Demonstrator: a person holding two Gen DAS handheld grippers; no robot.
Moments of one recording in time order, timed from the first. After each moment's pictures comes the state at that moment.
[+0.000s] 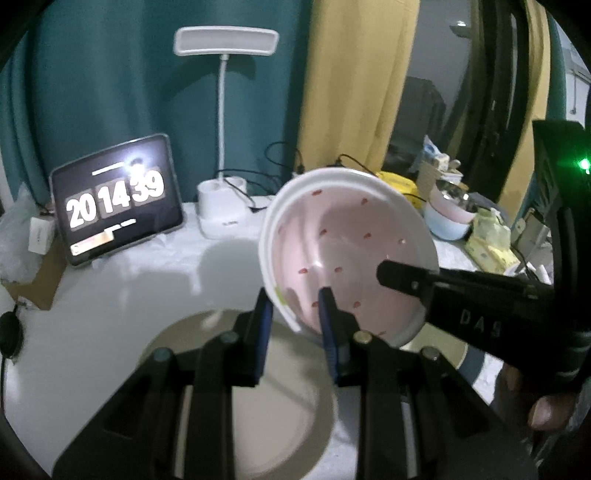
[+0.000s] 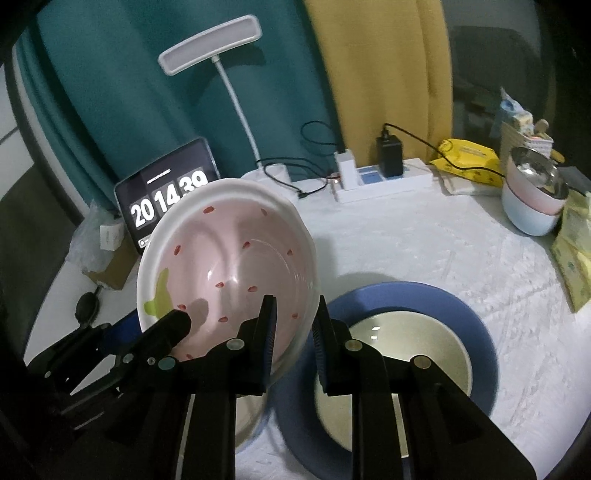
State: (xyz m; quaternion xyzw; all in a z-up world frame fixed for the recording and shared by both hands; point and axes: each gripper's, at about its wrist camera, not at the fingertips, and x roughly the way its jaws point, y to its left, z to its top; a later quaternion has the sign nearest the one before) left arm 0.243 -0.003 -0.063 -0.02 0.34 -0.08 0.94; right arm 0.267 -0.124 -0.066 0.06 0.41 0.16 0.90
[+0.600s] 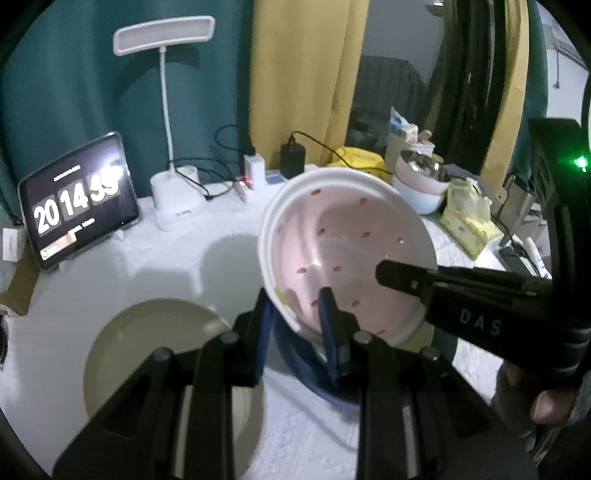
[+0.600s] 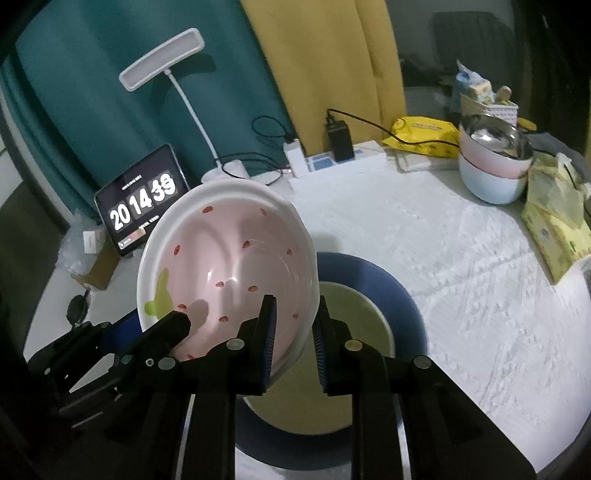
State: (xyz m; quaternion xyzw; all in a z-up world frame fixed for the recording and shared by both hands) left arm 0.242 -0.065 -0.081 0.01 0.36 -0.11 0.93; right arm 0.253 -0.191 -0.084 0.09 0.42 0.13 0.89
